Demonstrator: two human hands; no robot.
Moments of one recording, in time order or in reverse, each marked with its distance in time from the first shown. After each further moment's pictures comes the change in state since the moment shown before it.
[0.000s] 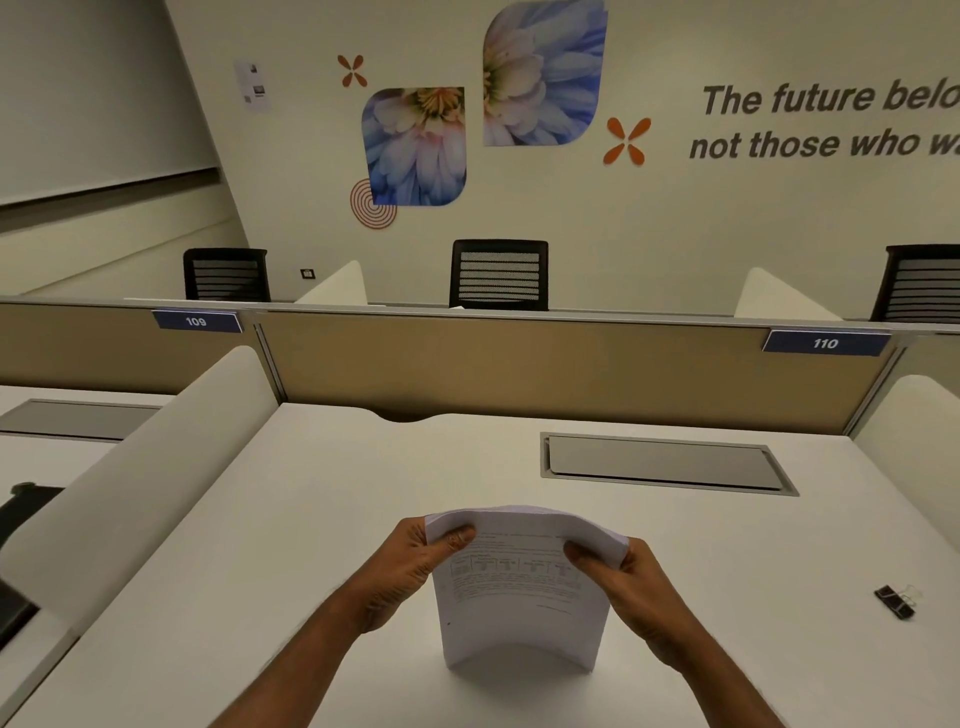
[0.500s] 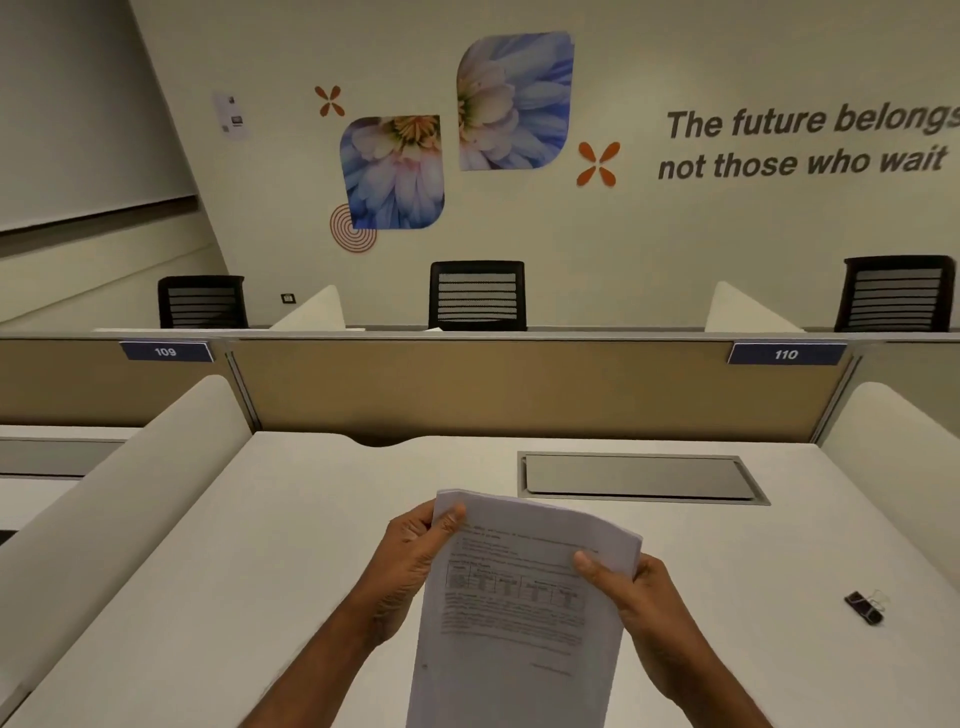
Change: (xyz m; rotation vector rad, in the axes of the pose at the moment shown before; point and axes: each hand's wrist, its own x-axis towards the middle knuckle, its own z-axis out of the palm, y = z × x) left_hand 0.020 0.024 0.034 -0.138 0.120 0.084; right_hand -0.018 -0.013 -0.030 0.248 0.110 0.072
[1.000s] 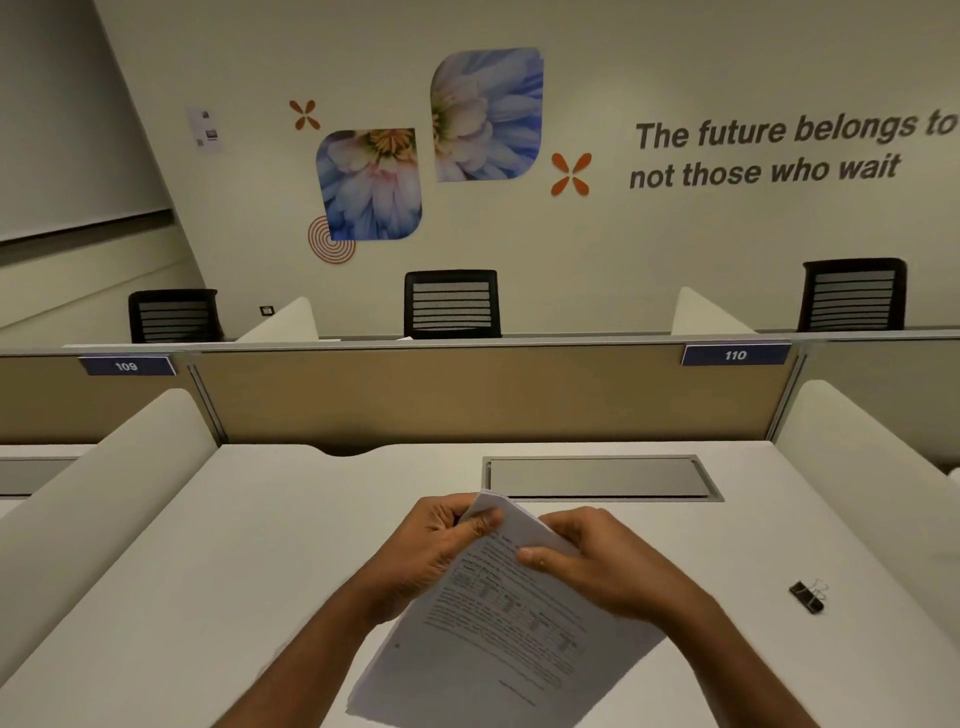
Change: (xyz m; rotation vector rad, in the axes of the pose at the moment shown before) left_hand -0.003 0.043 0.075 0.188 -0.258 0.072; right_hand -0.009 -0.074 -0.039 -0.852 -0.256 -0.176
